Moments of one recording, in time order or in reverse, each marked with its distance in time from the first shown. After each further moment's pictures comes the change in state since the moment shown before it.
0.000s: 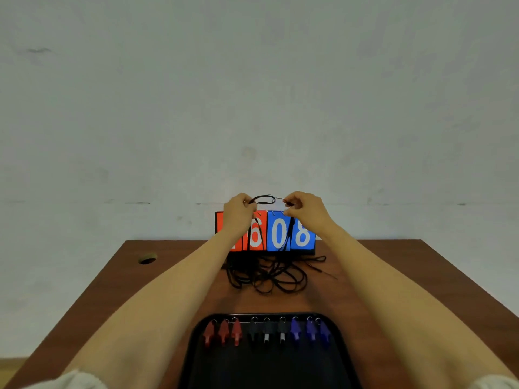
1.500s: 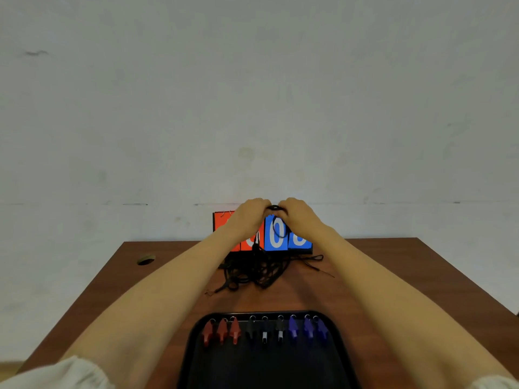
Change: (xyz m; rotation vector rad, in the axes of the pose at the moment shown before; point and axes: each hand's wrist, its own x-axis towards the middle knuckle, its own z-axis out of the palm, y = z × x) left_hand 0.001 0.009 0.009 0.601 -0.326 0.457; right_hand -0.005 -0.010 0.013 -0.477 -0.142 -0.116
